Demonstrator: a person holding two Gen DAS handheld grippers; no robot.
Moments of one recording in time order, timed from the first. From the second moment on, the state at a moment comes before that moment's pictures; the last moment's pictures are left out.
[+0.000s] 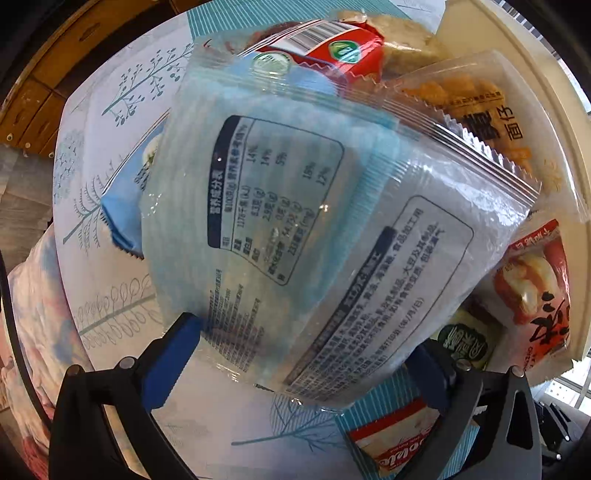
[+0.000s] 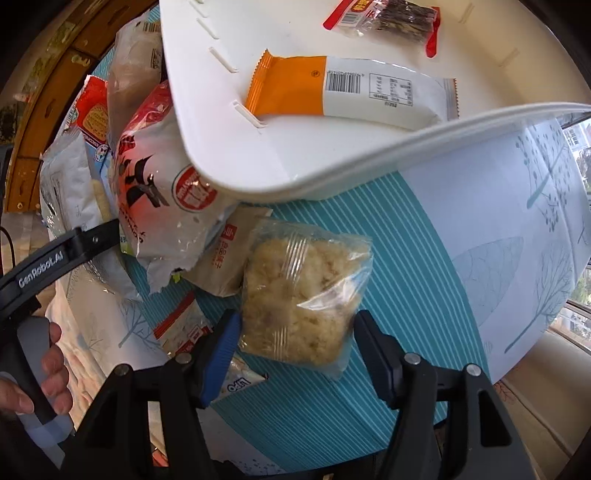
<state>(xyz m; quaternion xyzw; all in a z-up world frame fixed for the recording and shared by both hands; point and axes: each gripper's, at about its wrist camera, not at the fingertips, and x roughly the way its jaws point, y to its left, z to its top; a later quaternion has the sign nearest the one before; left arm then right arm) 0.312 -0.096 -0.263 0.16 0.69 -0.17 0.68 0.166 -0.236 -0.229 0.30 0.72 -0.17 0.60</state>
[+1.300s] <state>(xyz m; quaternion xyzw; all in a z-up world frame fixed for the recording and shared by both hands) 0.264 -0.011 -0.179 0.09 0.68 -0.21 0.70 0.145 -0.222 -0.113 0.26 0.66 -0.12 0.69</state>
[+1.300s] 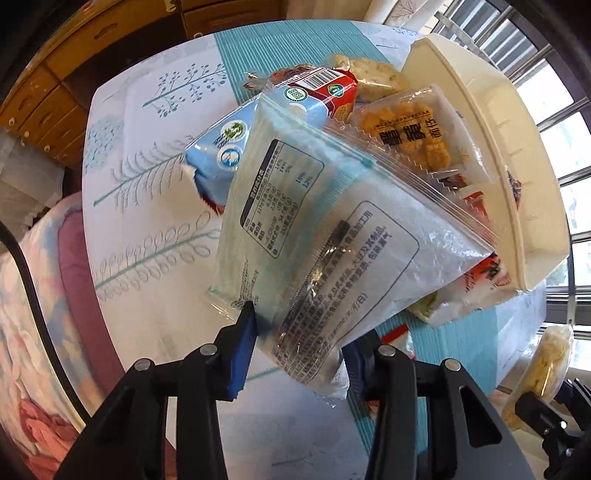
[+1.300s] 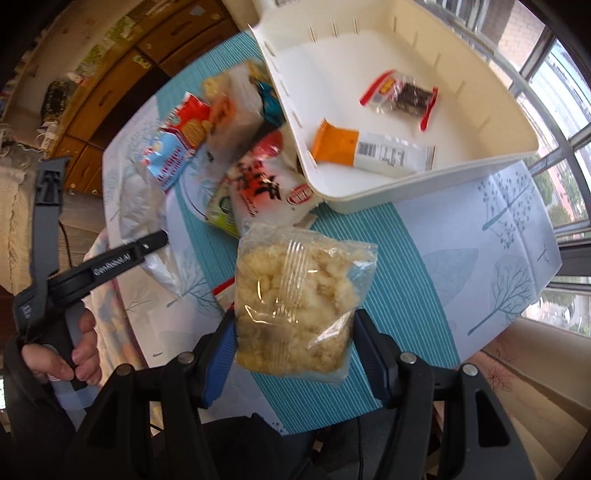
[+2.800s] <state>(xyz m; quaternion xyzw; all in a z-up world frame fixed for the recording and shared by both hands) 0.216 -0.198 0.002 -0.06 0.52 -0.26 0.81 0.180 -0.391 -0.020 0.11 0.49 -0.03 0.86</state>
